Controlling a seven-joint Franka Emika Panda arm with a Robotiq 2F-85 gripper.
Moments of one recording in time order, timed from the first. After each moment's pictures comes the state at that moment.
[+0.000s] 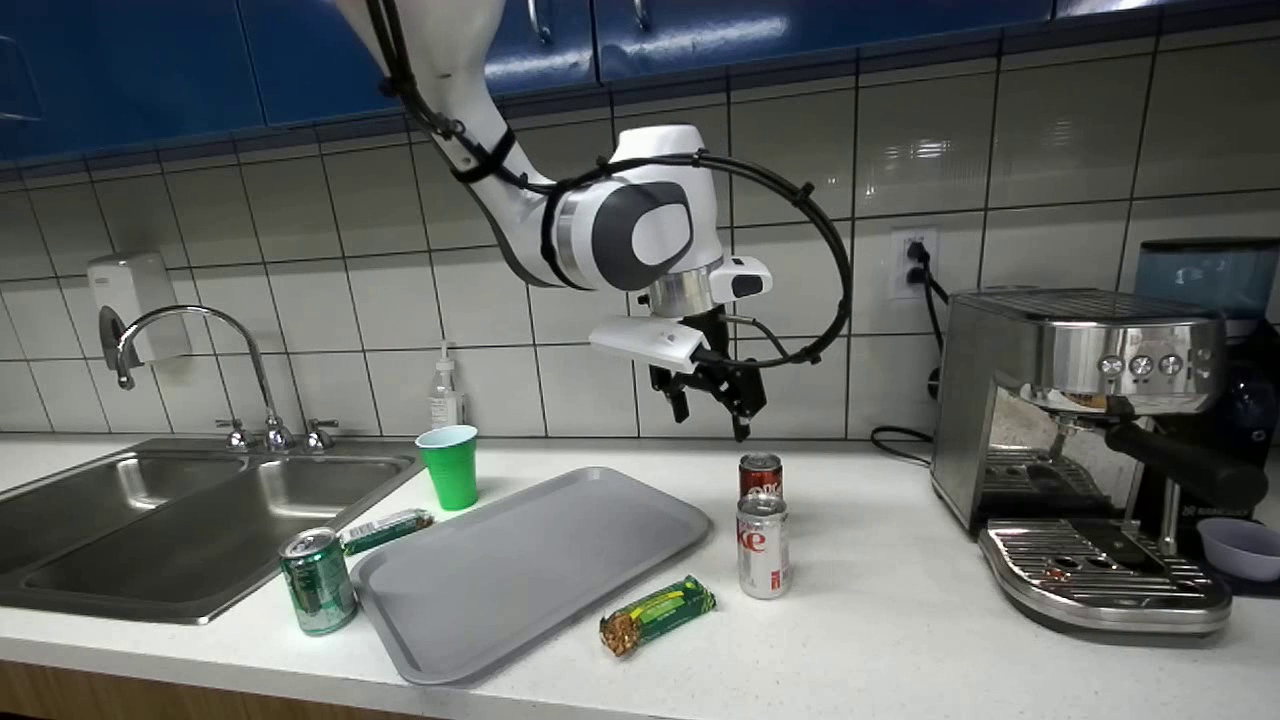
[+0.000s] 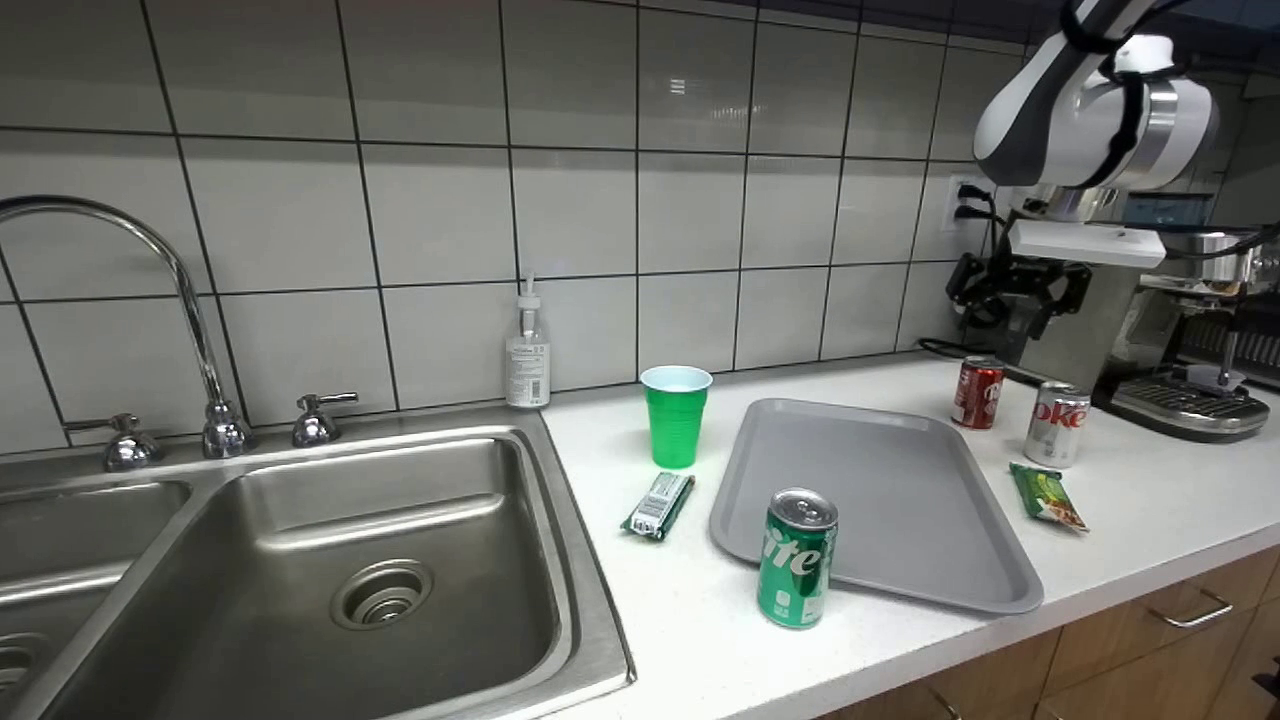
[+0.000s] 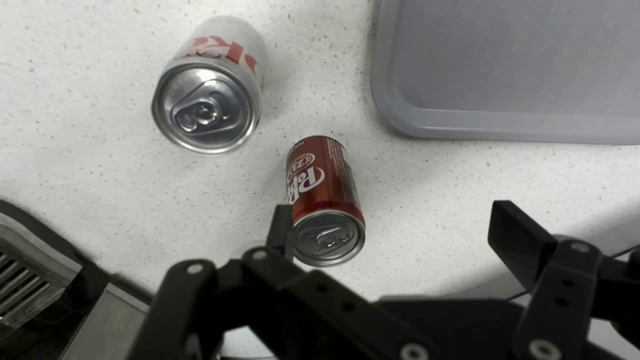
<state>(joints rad) -0.28 0.36 -0.16 -2.07 0.16 2.70 -0.06</state>
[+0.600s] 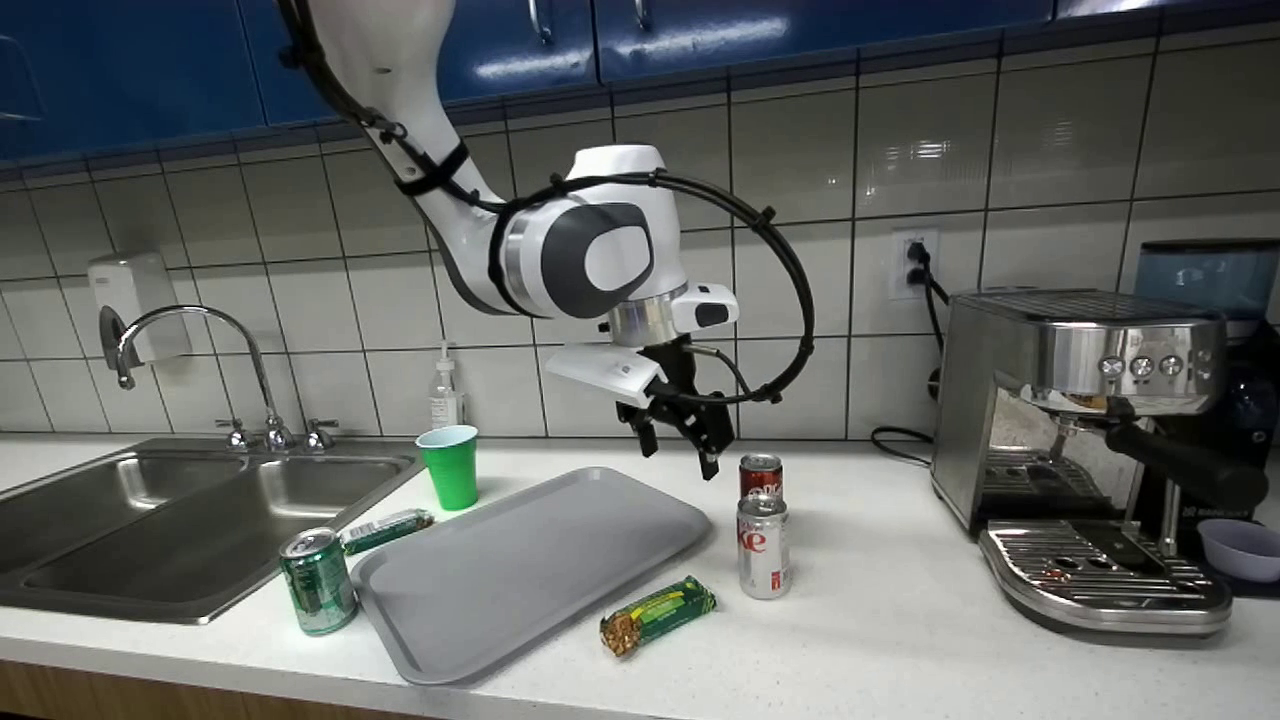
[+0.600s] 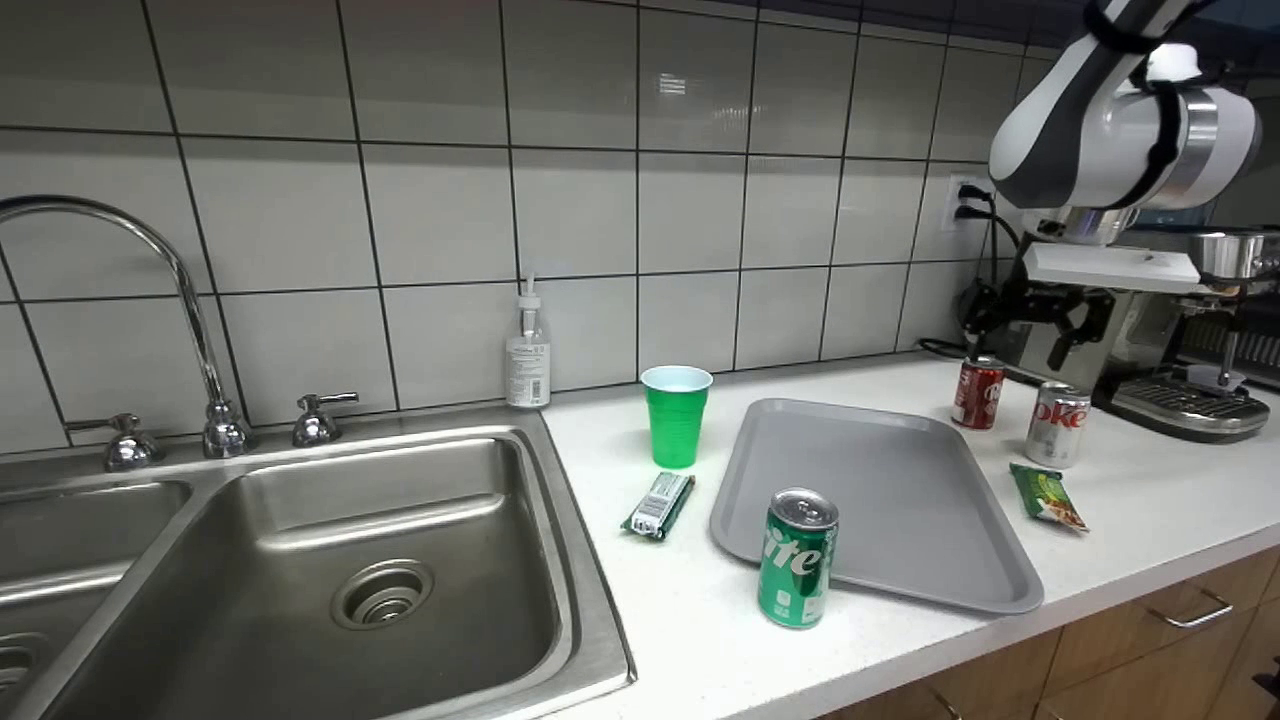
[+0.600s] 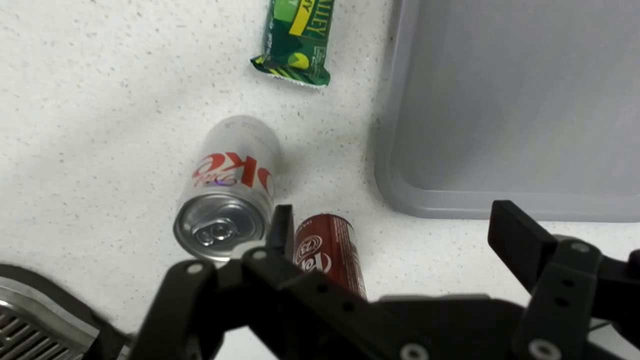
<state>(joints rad) -0.23 0.27 -0.19 -2.27 0.12 2.76 -0.01</state>
